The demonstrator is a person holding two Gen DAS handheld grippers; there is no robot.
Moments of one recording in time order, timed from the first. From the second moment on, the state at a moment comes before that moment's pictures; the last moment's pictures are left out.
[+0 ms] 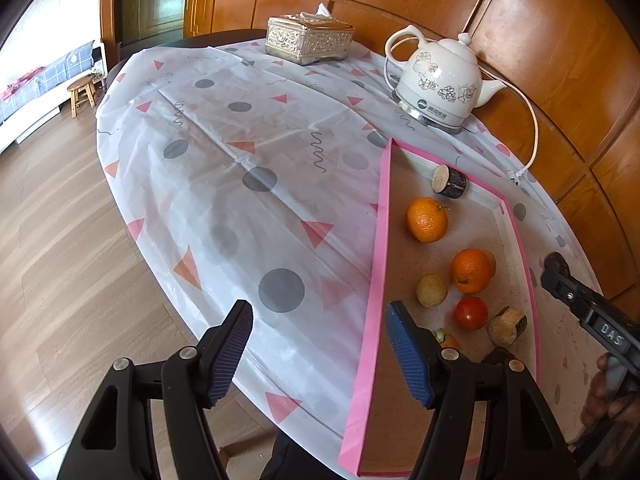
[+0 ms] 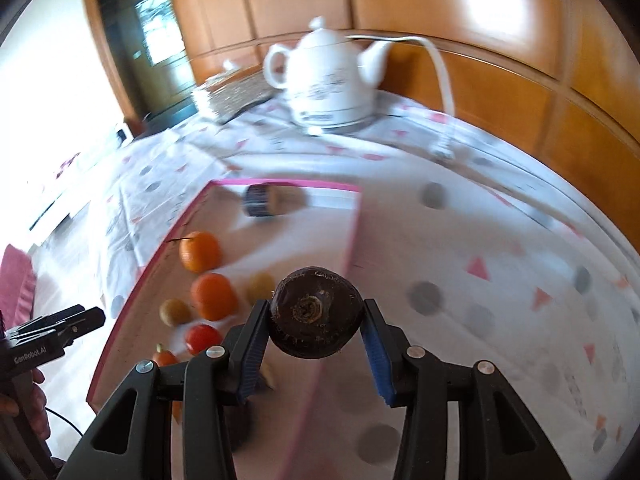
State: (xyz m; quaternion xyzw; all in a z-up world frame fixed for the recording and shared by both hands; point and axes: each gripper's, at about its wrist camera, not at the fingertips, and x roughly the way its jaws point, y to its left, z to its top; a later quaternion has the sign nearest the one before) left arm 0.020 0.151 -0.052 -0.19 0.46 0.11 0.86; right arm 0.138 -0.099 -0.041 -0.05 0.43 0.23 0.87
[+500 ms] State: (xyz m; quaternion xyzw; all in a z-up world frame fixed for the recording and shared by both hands) left arm 0.019 0.157 -0.060 -0.20 0.46 0.11 0.86; right arm 0.144 -0.049 -0.087 -0.10 0.48 0.26 0.83
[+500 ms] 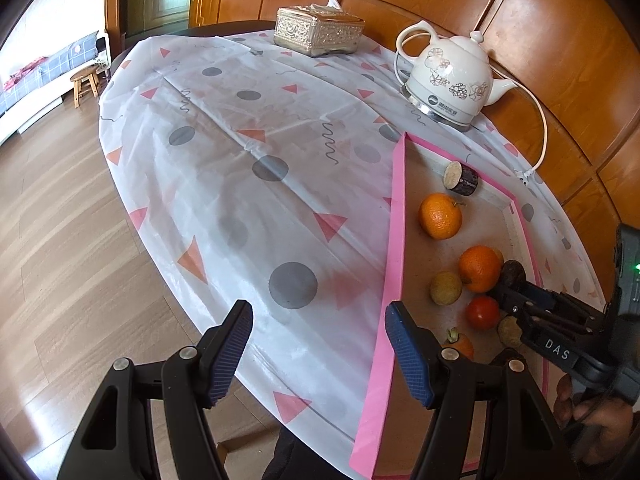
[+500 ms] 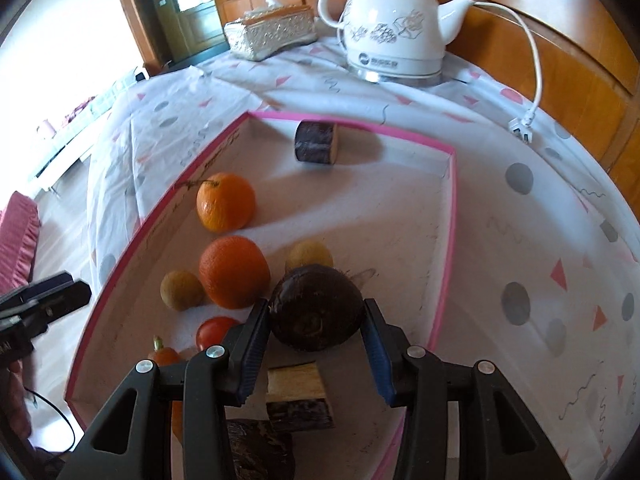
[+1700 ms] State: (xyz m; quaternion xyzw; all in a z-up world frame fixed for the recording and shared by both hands) left arm 0.000 0.129 -0.031 -0.16 0.42 0.11 0.89; right arm 0.093 -0.085 -0.055 -0.04 0.42 0.21 0.88
